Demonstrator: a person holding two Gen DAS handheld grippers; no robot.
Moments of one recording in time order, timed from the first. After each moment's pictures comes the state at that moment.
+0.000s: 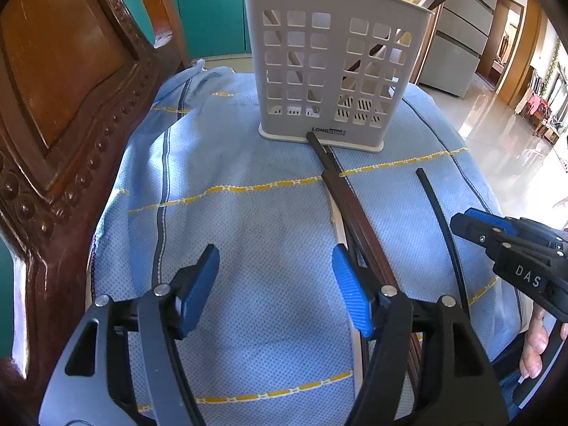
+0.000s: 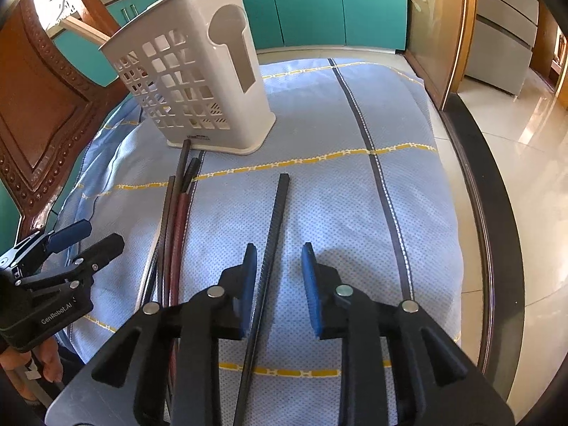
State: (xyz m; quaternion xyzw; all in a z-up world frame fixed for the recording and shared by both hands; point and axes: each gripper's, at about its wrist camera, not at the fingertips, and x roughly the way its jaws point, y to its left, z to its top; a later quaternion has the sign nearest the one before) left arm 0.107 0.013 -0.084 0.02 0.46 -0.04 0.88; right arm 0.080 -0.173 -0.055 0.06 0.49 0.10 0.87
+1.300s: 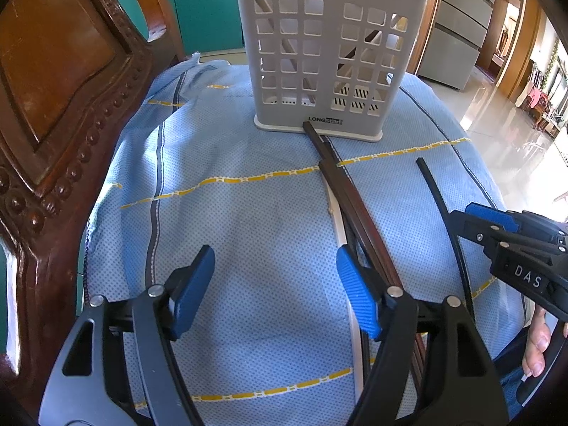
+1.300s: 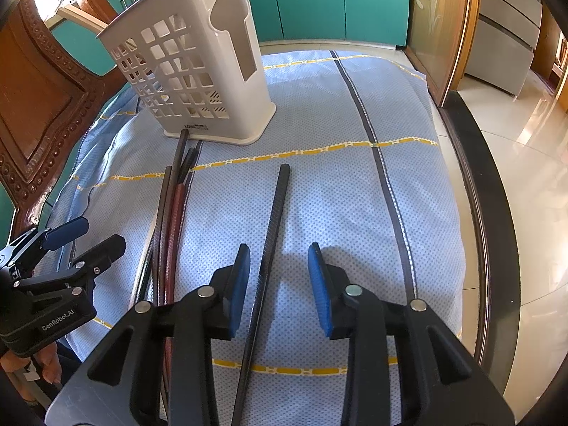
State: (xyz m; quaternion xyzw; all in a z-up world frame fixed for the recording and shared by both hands) left arm 0.109 0.011 -0.088 0.03 0.47 -0.05 0.88; right arm 0.081 -0.169 -0.060 0.05 0.50 0.09 0.86
